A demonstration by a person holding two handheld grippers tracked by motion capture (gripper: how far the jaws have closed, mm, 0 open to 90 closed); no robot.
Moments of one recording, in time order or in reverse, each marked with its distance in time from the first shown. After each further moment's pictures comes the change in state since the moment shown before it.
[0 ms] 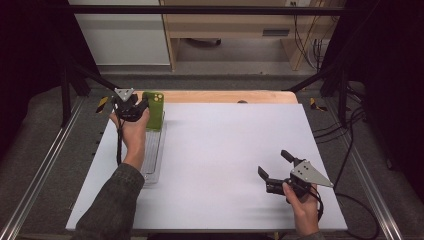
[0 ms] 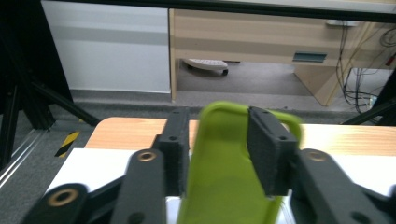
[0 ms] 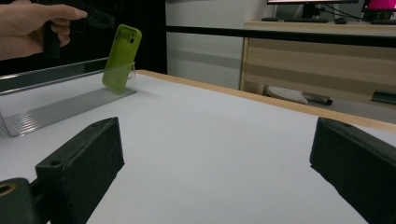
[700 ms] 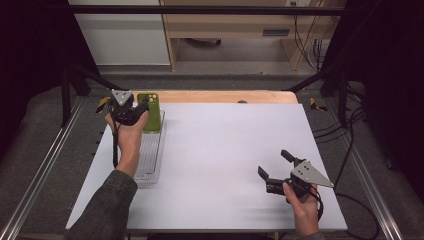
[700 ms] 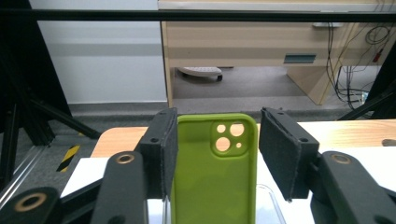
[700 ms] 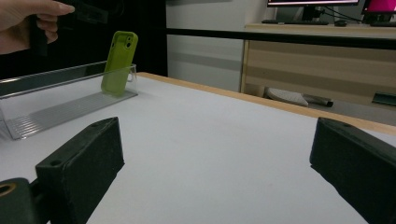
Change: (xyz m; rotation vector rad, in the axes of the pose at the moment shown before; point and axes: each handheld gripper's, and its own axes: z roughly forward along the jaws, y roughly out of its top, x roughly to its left) left arm 0.000 0.004 -0.023 -0.026 -0.033 0.055; right arm 0.001 0.002 -0.001 -0.009 0.002 0.003
